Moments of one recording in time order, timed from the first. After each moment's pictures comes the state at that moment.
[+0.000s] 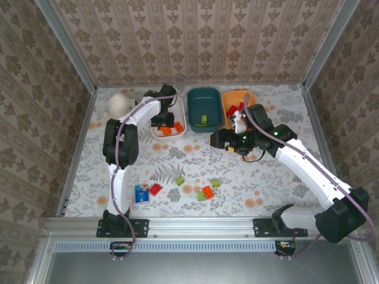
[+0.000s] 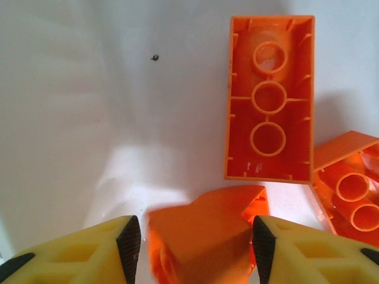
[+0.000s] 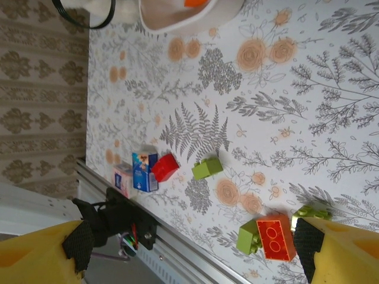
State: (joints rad) left arm -0.42 2.21 1.86 -1.00 -0.16 -0.32; right arm 0.46 1.26 1.16 -0.78 -0.50 0.63
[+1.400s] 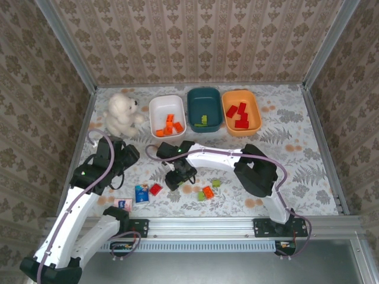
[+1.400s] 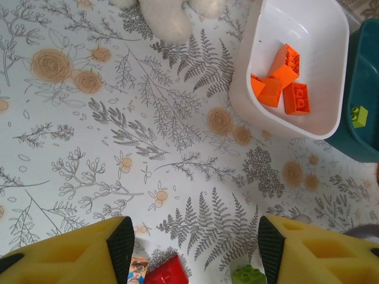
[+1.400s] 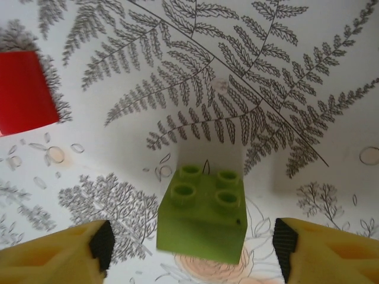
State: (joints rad) left arm -0.39 0.74 0.88 -0.98 -0.17 -0.84; right arm 1.02 2.11 1.61 -0.93 -0.08 0.34
